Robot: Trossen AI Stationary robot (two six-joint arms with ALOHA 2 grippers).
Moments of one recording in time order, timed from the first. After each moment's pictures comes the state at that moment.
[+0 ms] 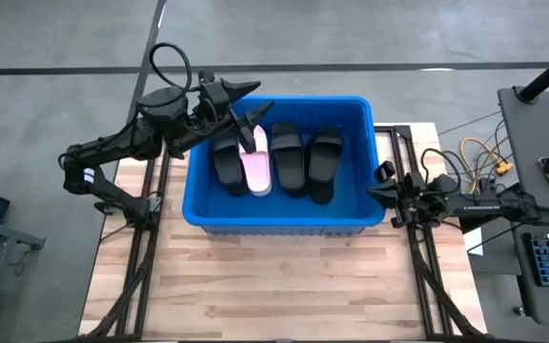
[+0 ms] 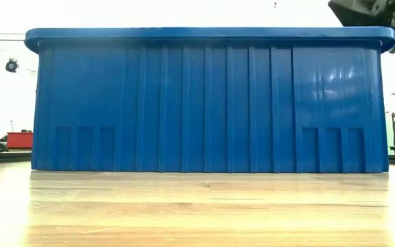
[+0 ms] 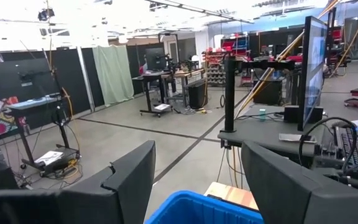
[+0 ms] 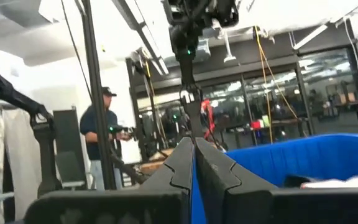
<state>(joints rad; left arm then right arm) 0.06 1.41 1.83 -0.28 -0.50 0.12 -0.06 0.25 0.01 0.67 -0.10 0.22</state>
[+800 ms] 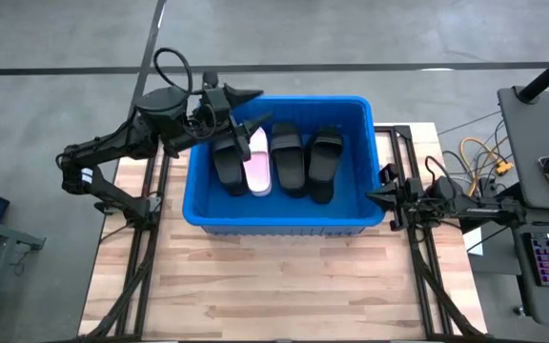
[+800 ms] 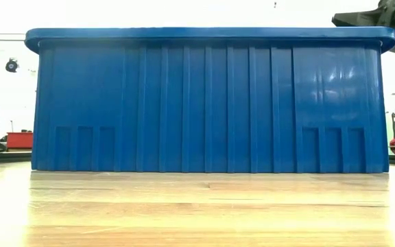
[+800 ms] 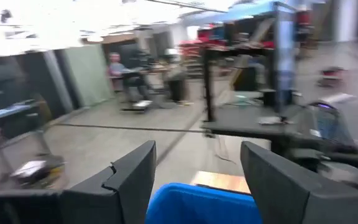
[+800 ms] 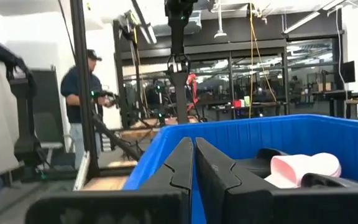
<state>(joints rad) 0.06 1.39 1.83 -0.35 -0.40 0.16 -0.03 0.00 0.02 0.24 -0.05 0.11</state>
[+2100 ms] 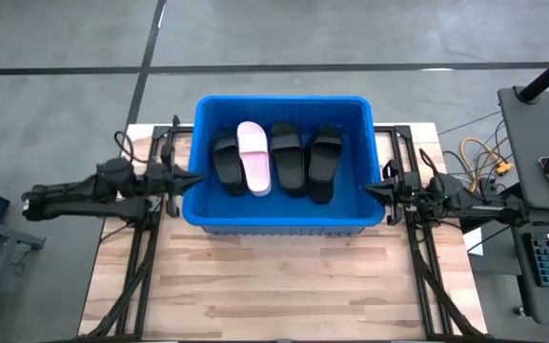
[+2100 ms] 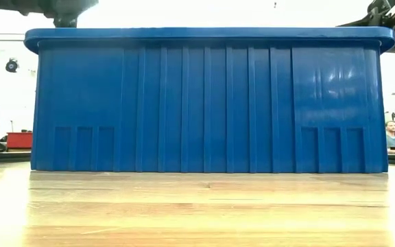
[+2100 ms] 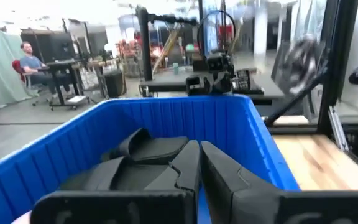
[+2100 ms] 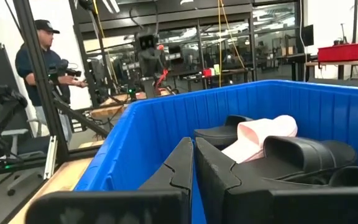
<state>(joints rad) 0.06 0.41 0.51 -0.11 -0.09 0.08 -0.03 0.04 0.12 0.06 0.08 0.13</state>
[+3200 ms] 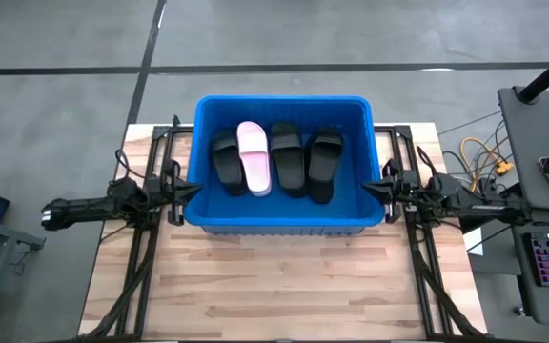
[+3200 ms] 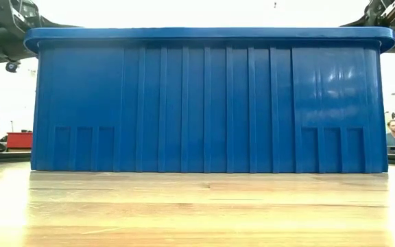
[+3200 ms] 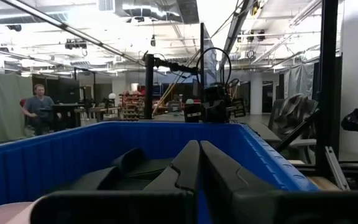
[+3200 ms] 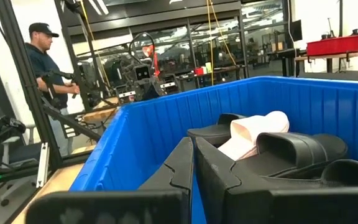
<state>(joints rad) 0.07 0.04 0.01 0.26 -0.08 0.03 -0.03 0.09 0.12 0.06 0.12 0.17</state>
